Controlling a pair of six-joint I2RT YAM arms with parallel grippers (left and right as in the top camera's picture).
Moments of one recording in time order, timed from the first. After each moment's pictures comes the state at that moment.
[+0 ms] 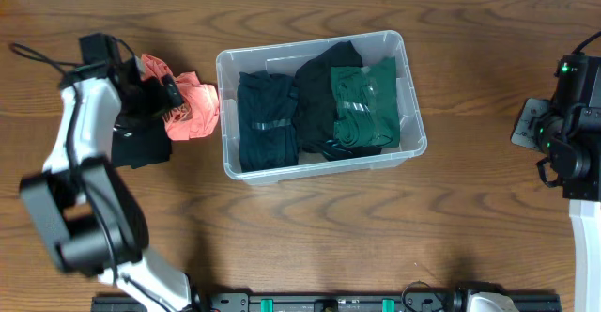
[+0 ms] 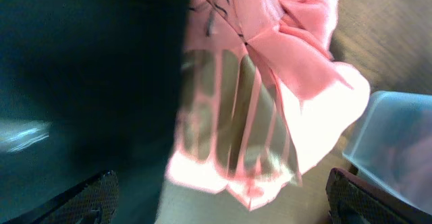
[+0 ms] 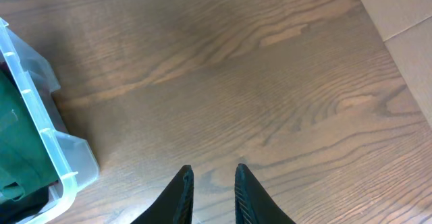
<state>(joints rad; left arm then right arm) 0.29 1.85 1.39 -0.83 0.20 -0.21 -0.07 1.20 1.48 -1.23 0.30 0.23</state>
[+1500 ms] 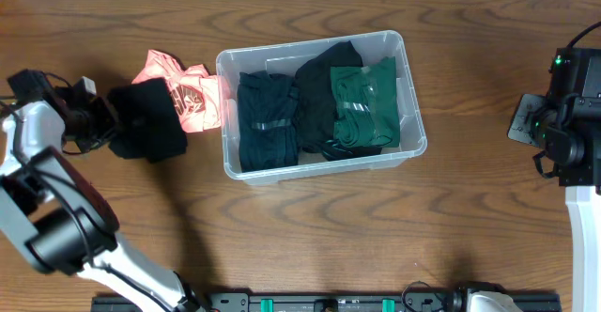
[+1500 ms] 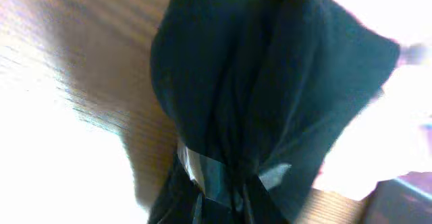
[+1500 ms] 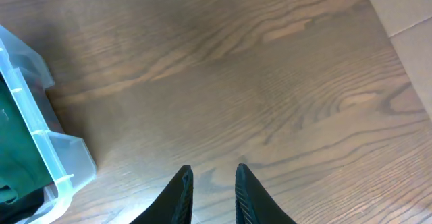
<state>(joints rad) 0.59 1.94 1.39 -0.77 0.47 0.00 -0.07 1.24 1.48 -1.23 0.30 0.23</state>
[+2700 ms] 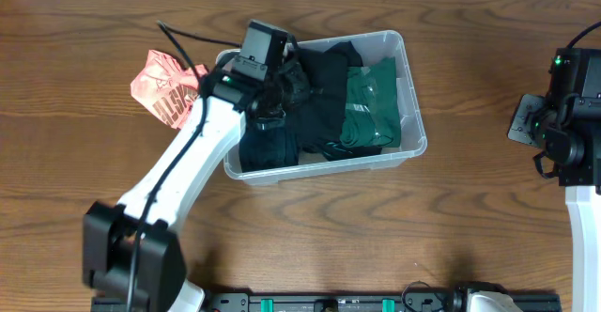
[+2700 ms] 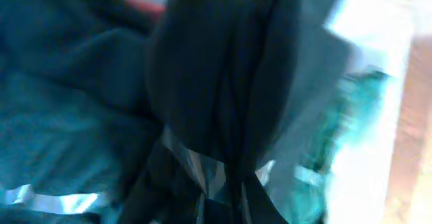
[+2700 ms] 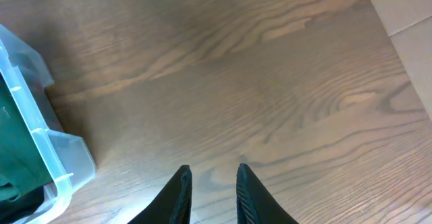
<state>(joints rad) -0.40 1.71 1.39 -0.66 0.23 -0.80 -0.07 1.24 1.48 -1.23 0.30 0.23</state>
